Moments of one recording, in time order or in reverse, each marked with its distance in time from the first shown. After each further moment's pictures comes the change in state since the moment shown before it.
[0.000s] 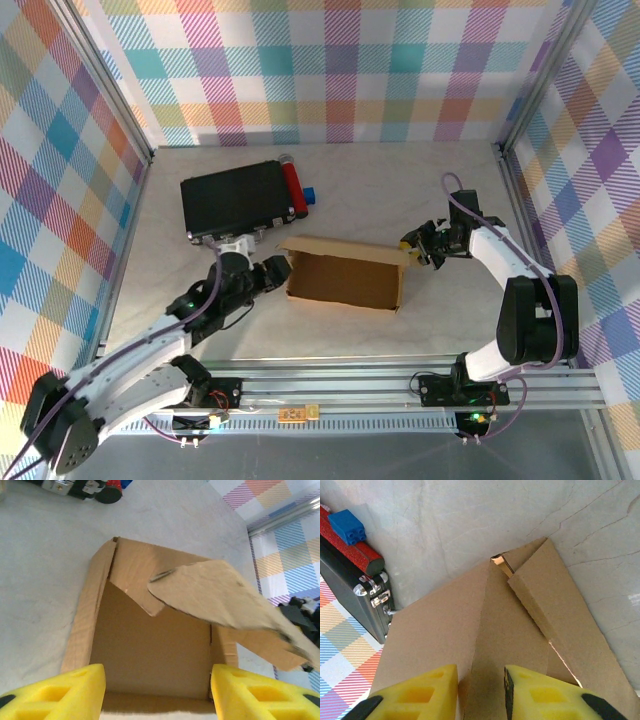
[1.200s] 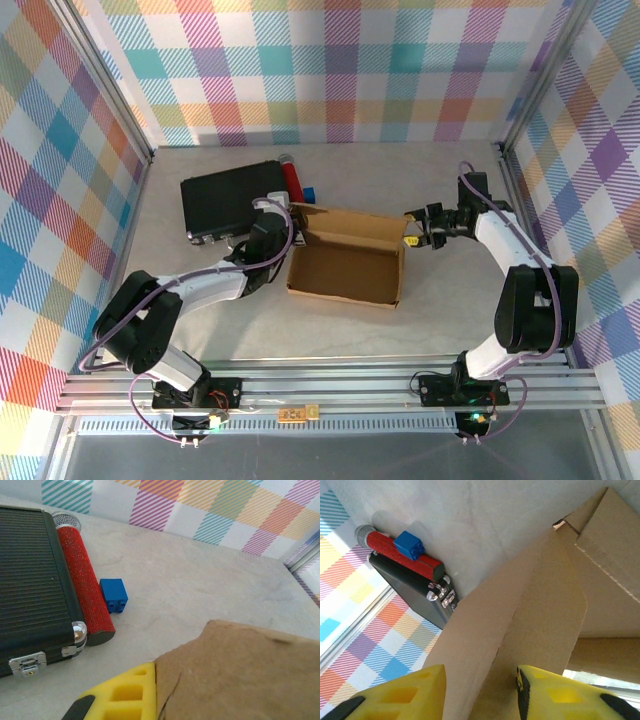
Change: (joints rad) left arm 0.051 0.719 0.184 0.706 -0.186 0.447; right arm -0.049 0.069 0.150 -0.019 -0.148 0.314
